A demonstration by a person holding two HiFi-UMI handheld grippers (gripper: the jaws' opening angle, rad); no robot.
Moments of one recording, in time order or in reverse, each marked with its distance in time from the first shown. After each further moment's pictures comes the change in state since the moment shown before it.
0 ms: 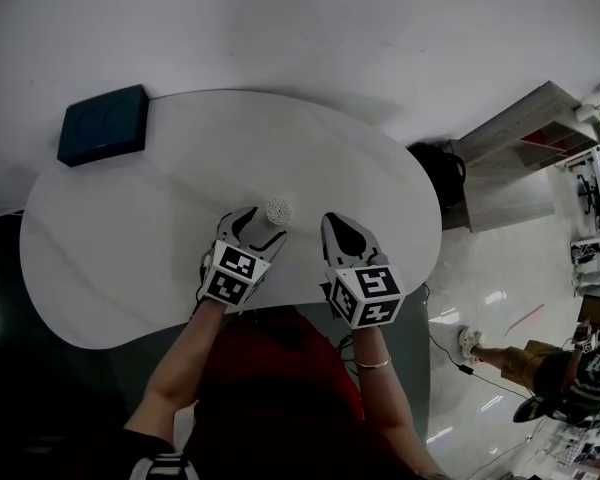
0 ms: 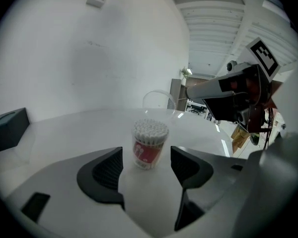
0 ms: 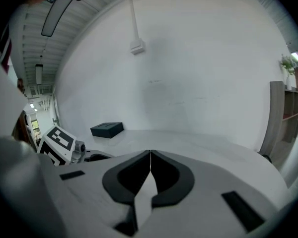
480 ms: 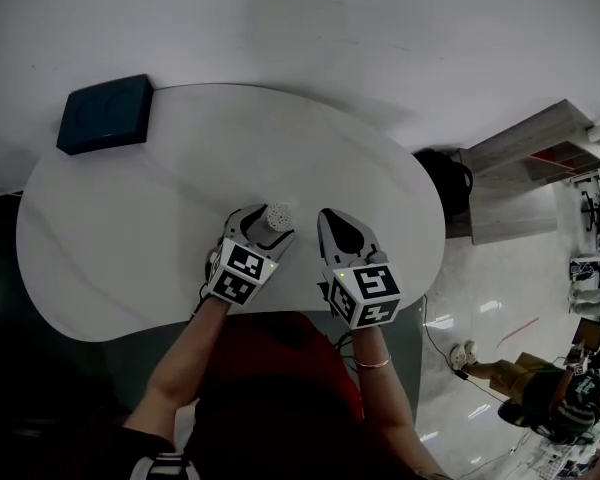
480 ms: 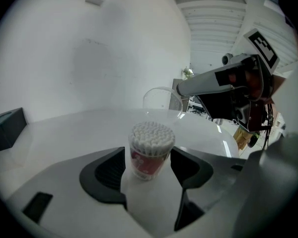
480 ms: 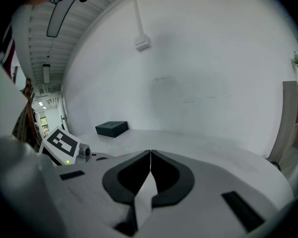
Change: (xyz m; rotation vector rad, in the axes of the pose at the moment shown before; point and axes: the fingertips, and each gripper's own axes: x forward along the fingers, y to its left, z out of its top) left arm 0.021 0.000 0.008 -0.007 -0.013 0.011; right arm 0.024 0.002 0.011 -0.044 0.019 0.085
